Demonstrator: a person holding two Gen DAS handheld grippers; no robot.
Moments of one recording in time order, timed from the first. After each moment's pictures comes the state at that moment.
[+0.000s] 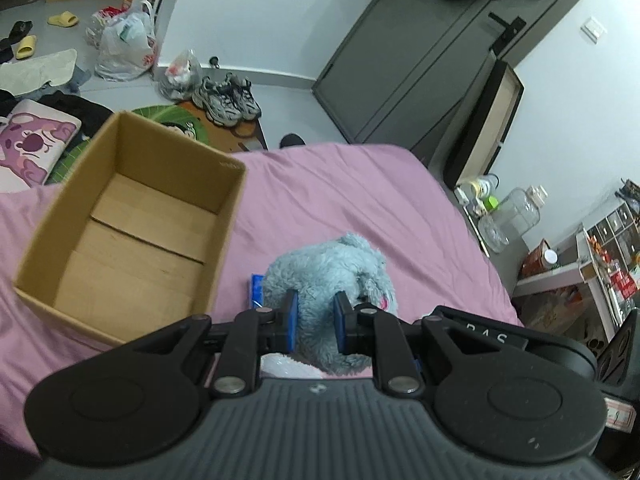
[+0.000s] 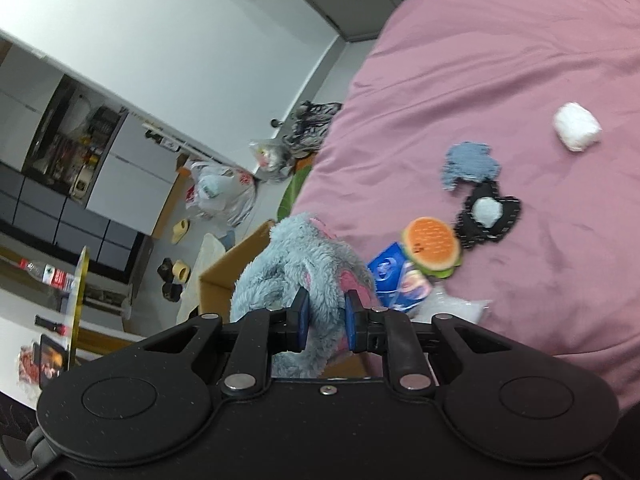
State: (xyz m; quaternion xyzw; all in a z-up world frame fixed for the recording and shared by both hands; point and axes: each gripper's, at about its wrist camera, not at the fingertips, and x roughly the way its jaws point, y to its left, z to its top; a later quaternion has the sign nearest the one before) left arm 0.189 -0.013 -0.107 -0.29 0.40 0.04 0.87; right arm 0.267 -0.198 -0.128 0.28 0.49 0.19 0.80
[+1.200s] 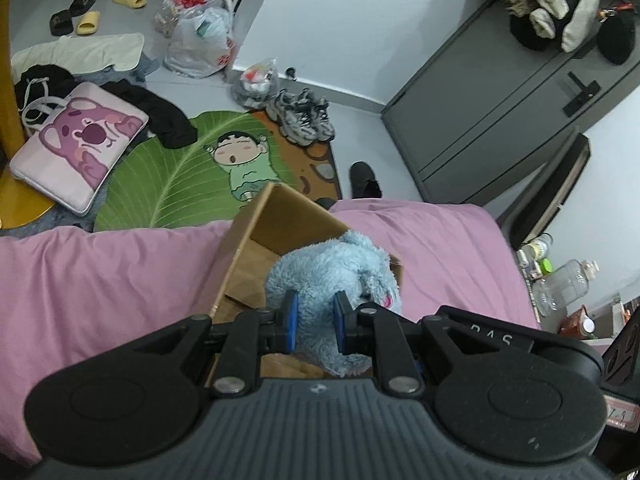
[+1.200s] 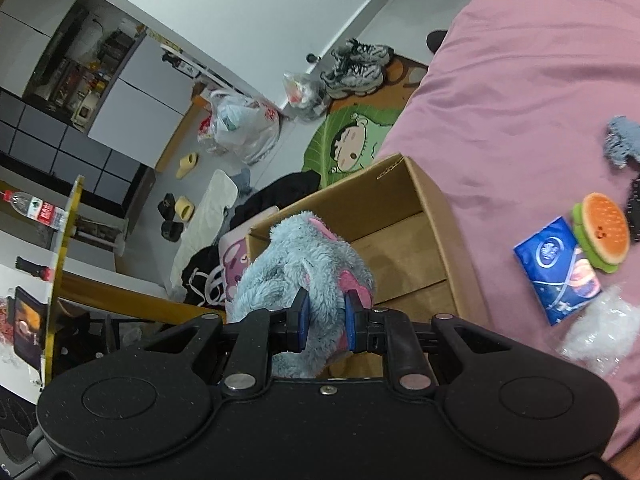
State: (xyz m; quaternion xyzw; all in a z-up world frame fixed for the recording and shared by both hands) left arm 0.204 0.133 -0.128 -0.34 0.40 0.11 0.84; right arm 0.306 -0.043 -0.152 0.22 0.54 0.23 0.78
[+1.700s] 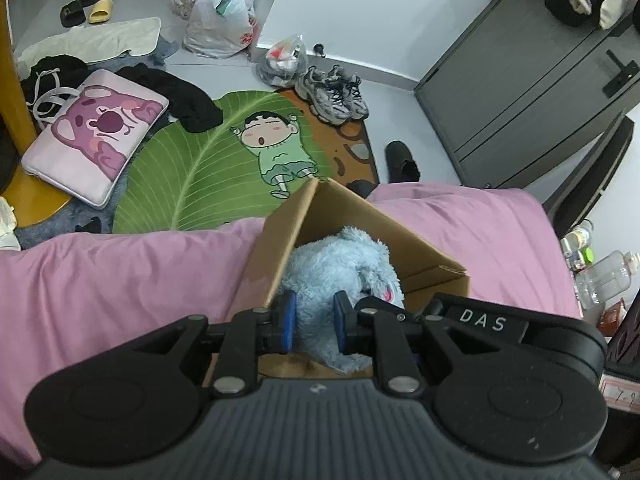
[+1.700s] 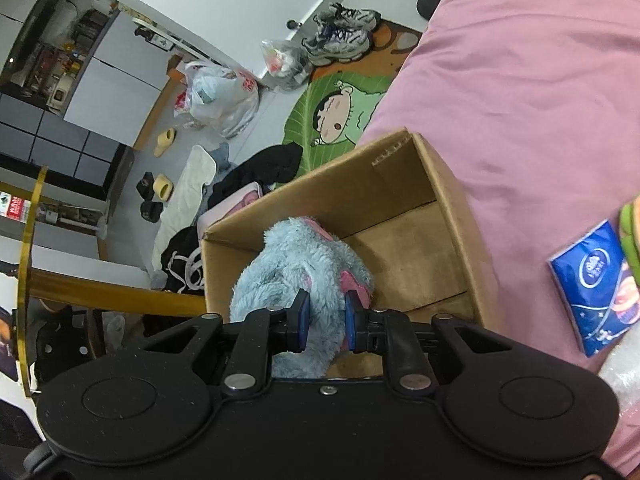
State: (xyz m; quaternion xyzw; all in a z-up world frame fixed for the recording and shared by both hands) left arm 0.241 0.151 -0.165 -0.31 0.45 0.14 0.83; right arm 0.330 -0.019 -0.187 0.20 0.59 0.22 0.75
